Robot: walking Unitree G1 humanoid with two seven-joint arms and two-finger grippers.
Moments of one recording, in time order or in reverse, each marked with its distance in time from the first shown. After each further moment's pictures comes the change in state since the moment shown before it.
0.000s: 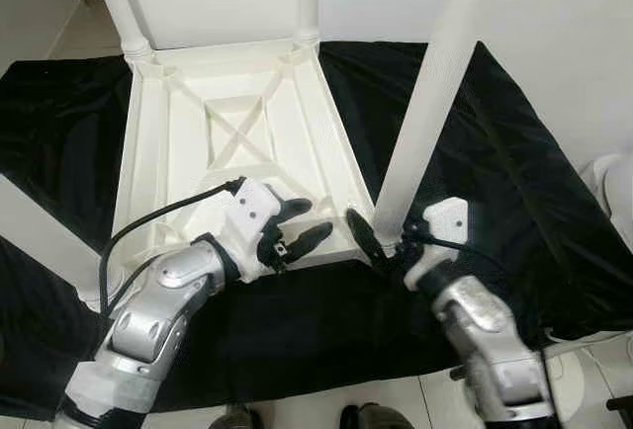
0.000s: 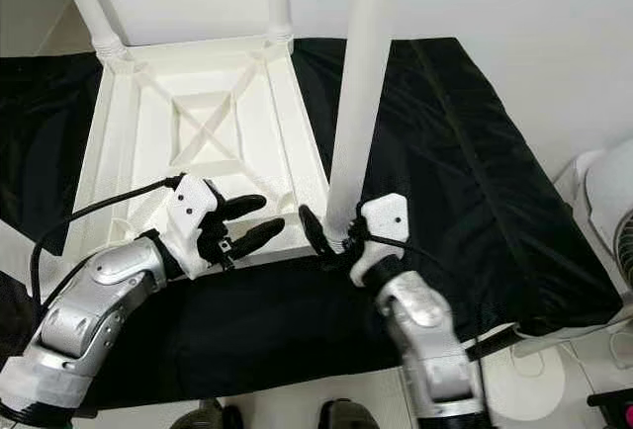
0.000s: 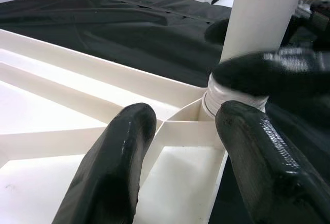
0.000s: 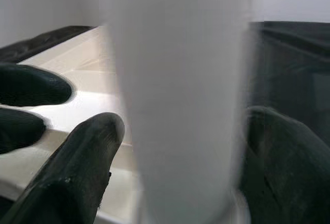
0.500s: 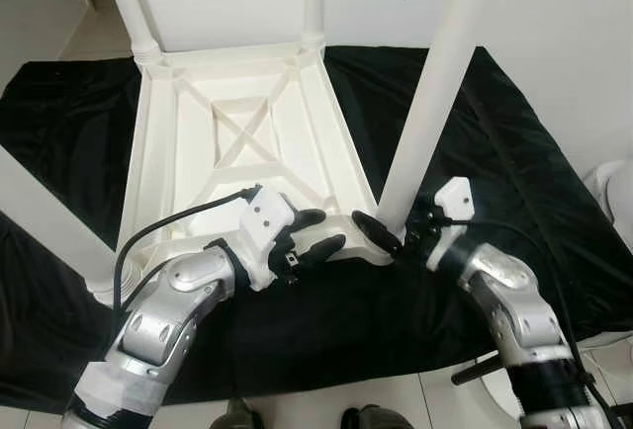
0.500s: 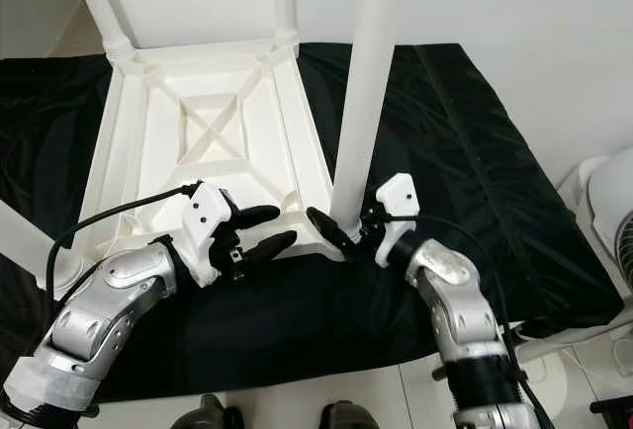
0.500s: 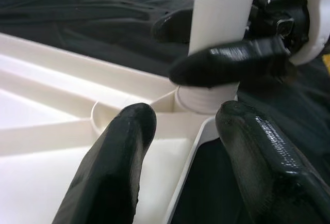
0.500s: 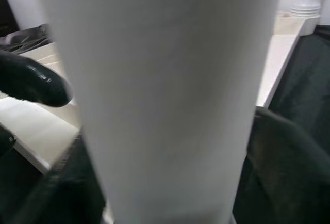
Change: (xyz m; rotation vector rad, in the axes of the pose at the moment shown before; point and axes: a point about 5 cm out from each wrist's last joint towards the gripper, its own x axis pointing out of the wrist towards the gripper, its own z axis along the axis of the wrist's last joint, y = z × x) left arm 0.005 -0.010 -0.005 -0.009 0.018 -0.043; right arm 0.025 -0.030 -0.010 -0.053 0.057 0.250
